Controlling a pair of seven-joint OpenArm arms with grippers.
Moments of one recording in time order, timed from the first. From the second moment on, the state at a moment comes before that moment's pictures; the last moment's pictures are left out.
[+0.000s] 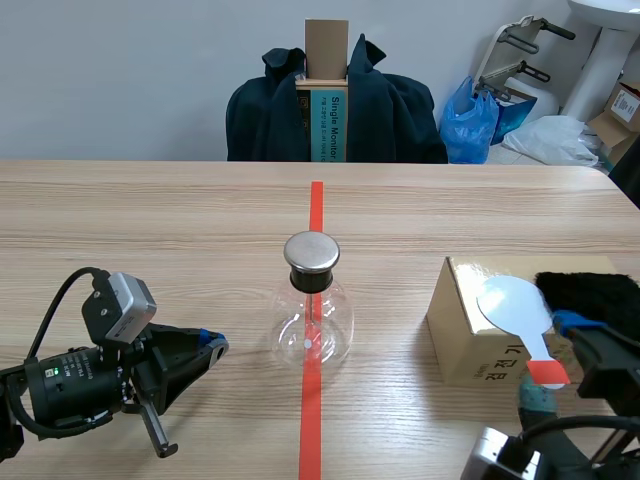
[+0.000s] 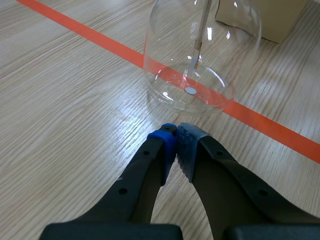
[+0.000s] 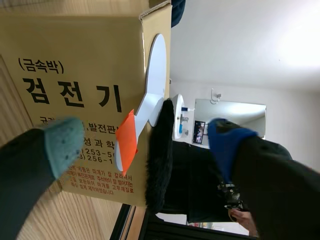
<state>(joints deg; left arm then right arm) 3.4 -23.8 15.5 58.7 10.4 -40.3 -35.4 -36.0 20.3 -9.4 82.2 -73.4 -38.5 0.0</state>
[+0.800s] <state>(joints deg) 33.8 -35.9 4.9 90.1 4.2 -39.8 -38.2 -56.7 32.4 -8.7 102.4 -39.4 -37.3 5.0</state>
